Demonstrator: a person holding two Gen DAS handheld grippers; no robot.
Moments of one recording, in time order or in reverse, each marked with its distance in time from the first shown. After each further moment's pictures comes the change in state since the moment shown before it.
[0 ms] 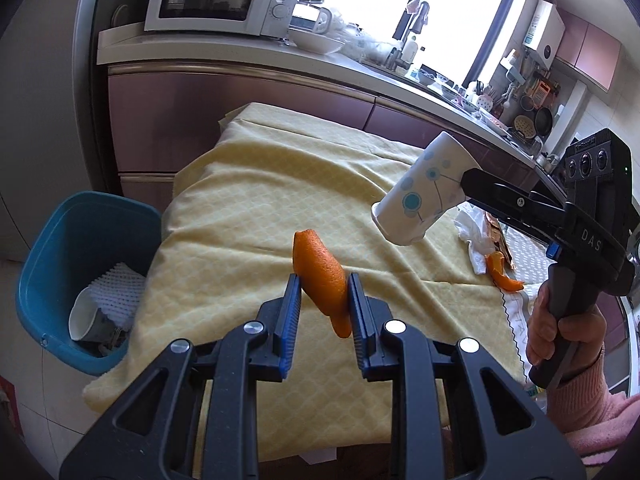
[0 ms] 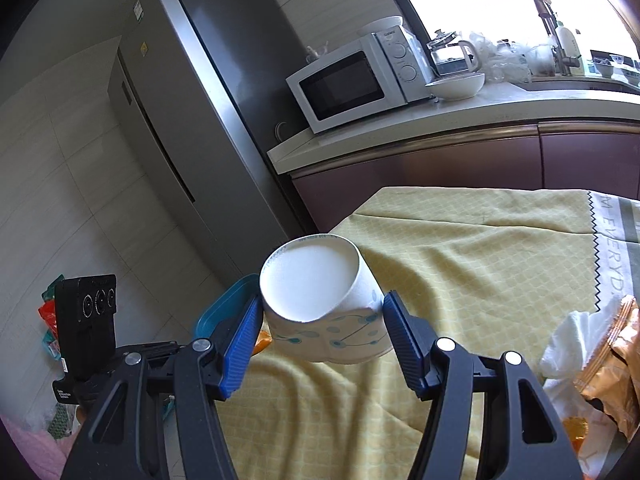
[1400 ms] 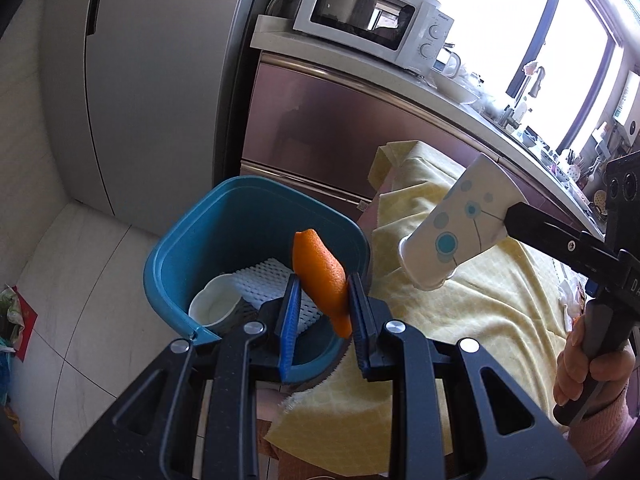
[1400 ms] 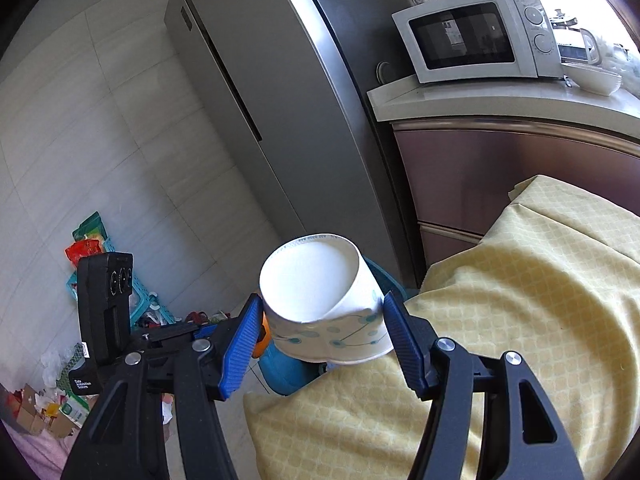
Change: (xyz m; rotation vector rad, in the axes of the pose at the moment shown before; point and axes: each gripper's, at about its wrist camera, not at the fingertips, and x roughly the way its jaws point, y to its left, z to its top) left arm -0.058 0.153 -0.008 -0.255 -0.081 0.269; right arm 0.138 0.119 0.013 -0.163 0.195 0.196
